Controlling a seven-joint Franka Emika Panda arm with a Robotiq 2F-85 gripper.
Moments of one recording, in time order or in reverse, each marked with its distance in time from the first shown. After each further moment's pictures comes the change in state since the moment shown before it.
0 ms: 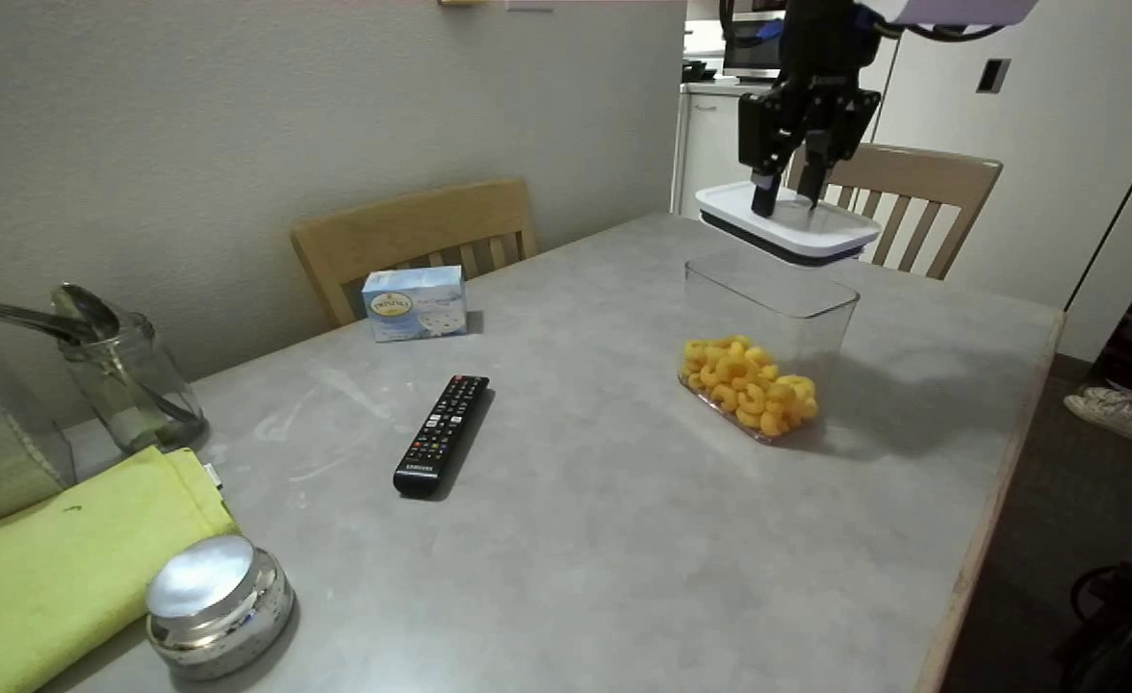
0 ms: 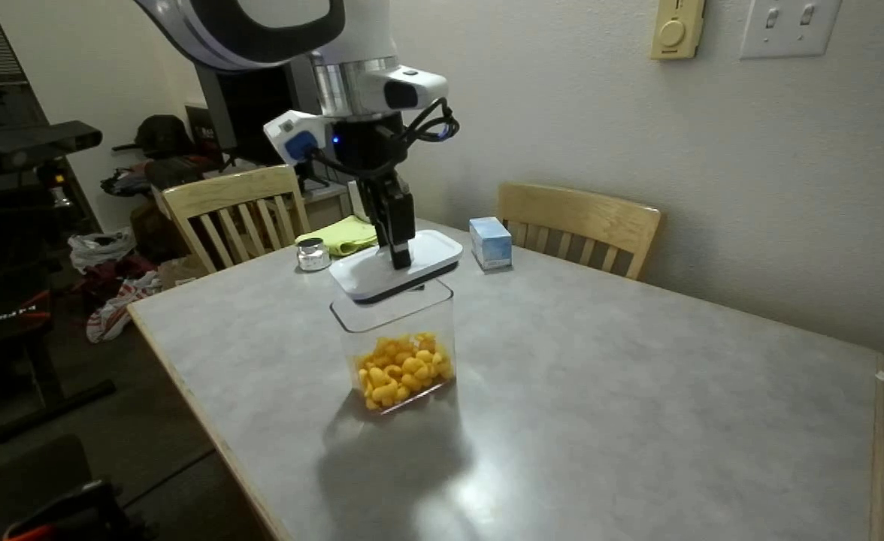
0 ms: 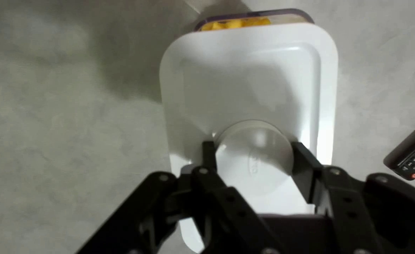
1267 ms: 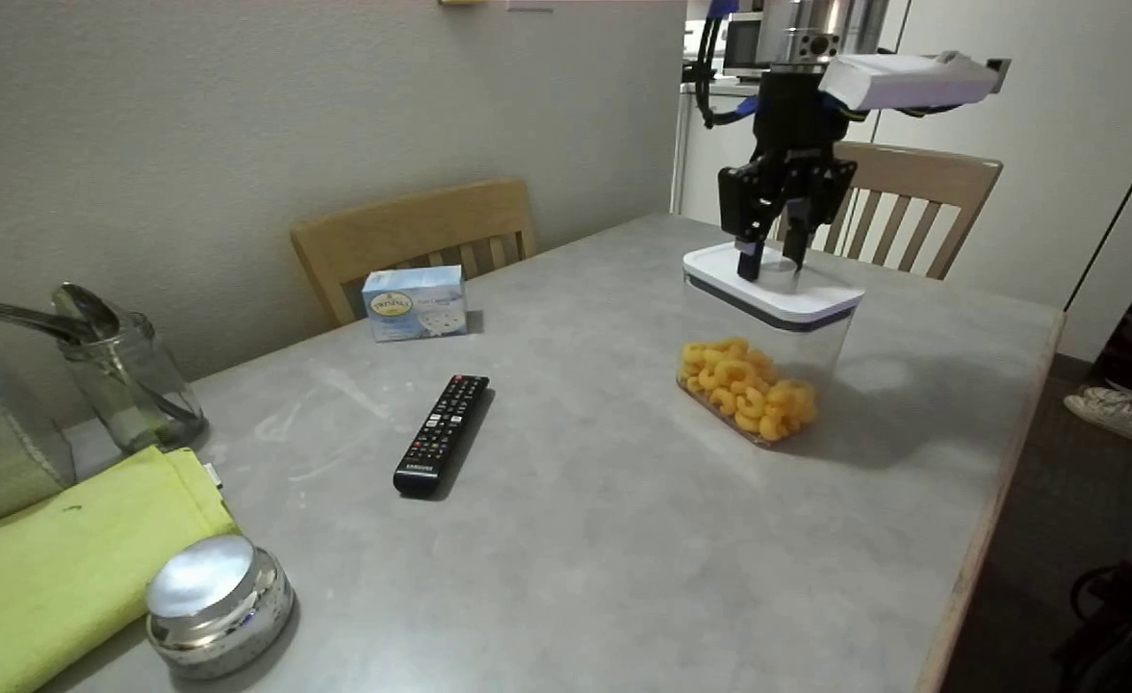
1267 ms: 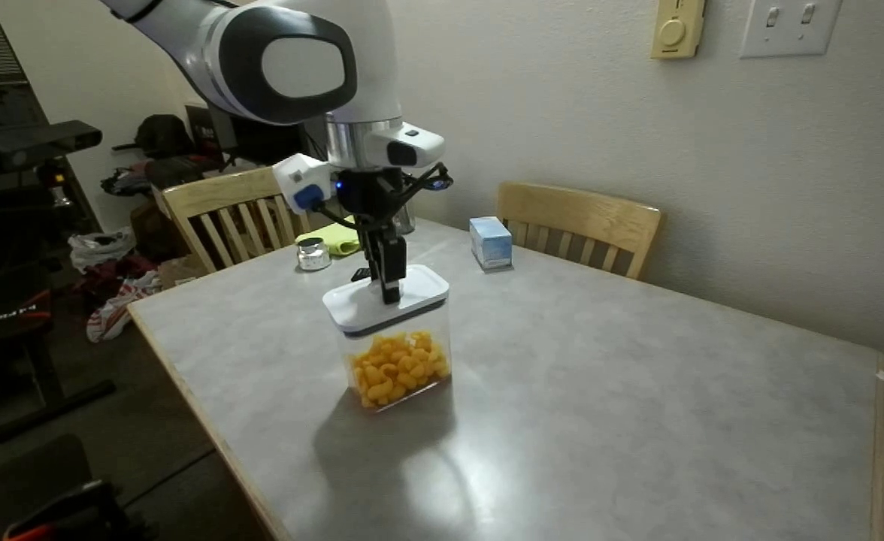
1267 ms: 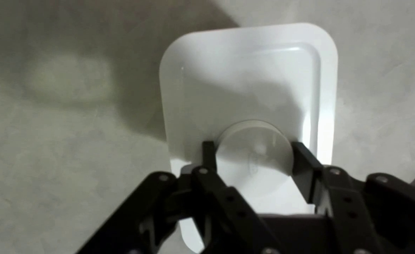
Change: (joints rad) arm 0.006 0.108 0.025 0.001 0.045 0.033 0.001
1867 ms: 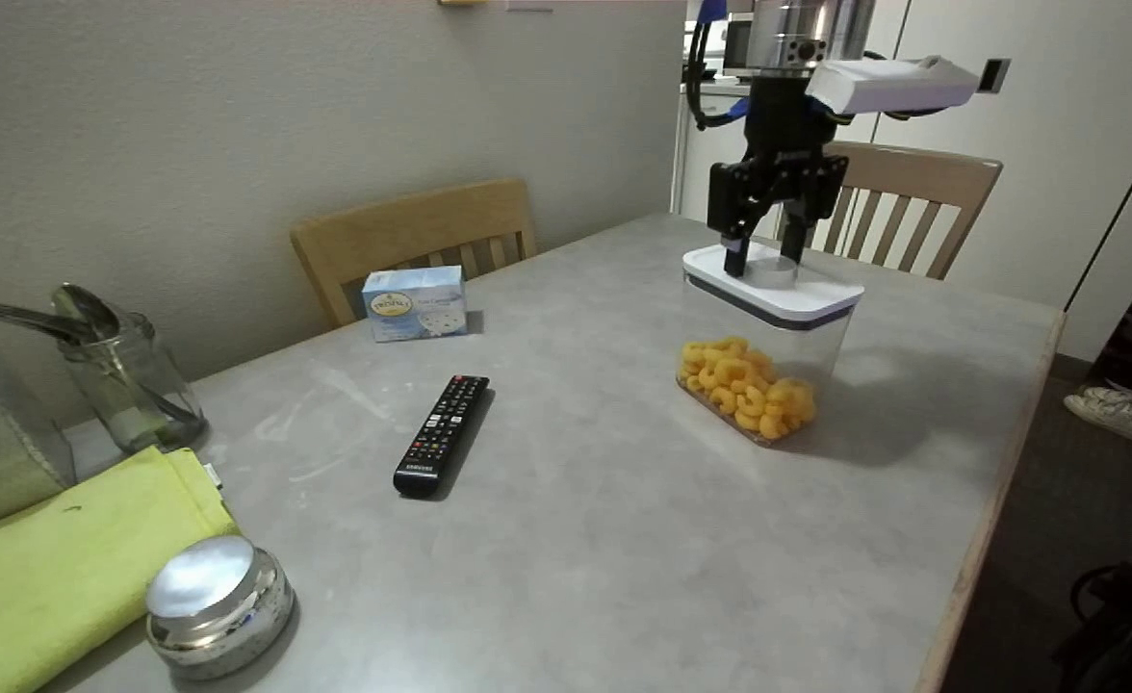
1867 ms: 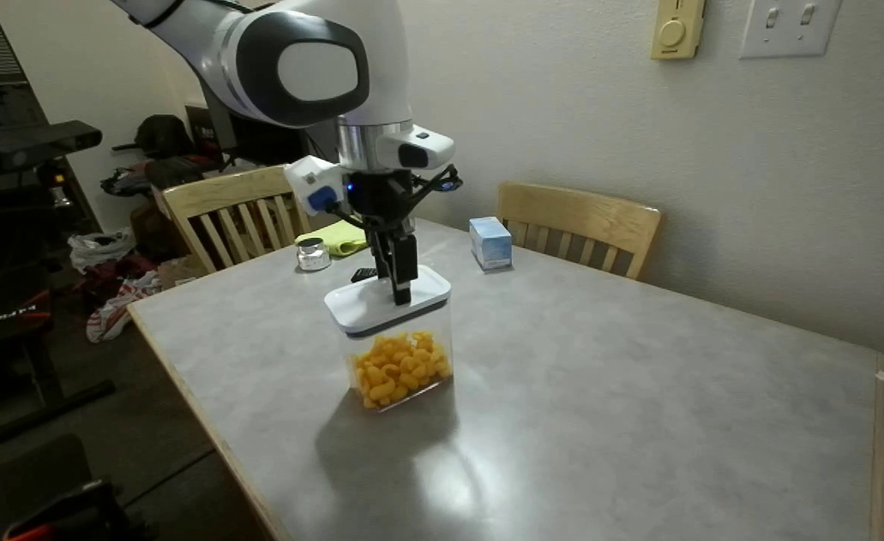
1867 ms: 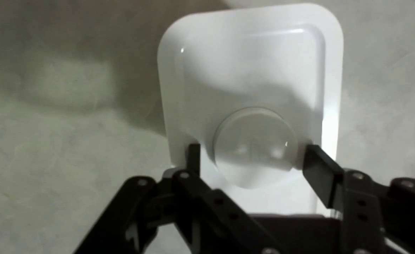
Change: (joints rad) arm -0.005 0.032 -0.003 0.037 0.000 -0.007 -0.008
